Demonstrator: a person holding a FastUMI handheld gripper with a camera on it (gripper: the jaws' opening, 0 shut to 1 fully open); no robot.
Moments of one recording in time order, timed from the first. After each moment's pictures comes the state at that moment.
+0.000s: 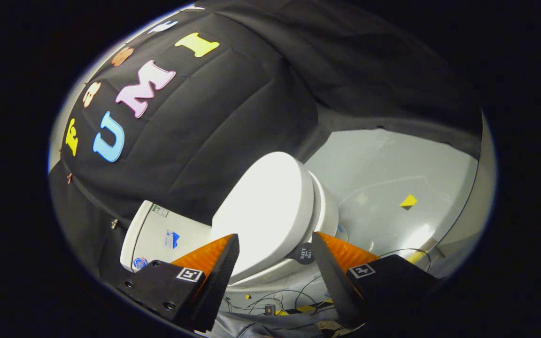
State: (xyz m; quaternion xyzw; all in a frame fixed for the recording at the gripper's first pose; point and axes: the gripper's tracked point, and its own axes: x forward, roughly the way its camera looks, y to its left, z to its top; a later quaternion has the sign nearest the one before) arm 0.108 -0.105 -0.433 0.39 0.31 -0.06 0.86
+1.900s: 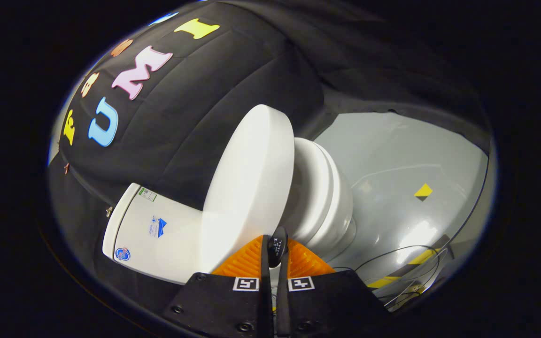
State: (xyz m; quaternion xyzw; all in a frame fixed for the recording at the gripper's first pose) arm 0.133 -0.075 -0.469 0.34 0.35 -0.02 0.88
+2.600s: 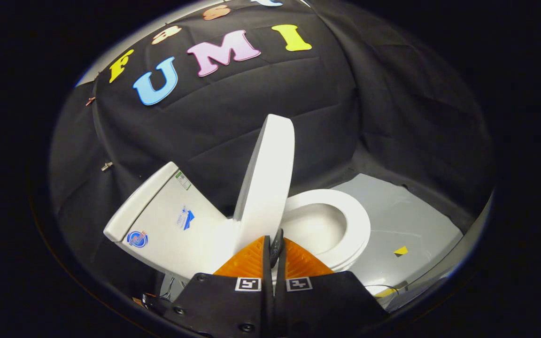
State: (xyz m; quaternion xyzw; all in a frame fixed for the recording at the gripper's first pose) arm 0.138 0.024 -0.323 0.16 0.27 0.01 0.95
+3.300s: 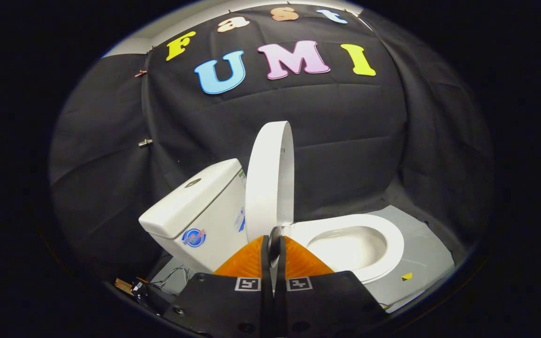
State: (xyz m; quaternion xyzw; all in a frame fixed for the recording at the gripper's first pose) arm 0.126 0.172 -0.265 0.09 0.22 0.12 0.96
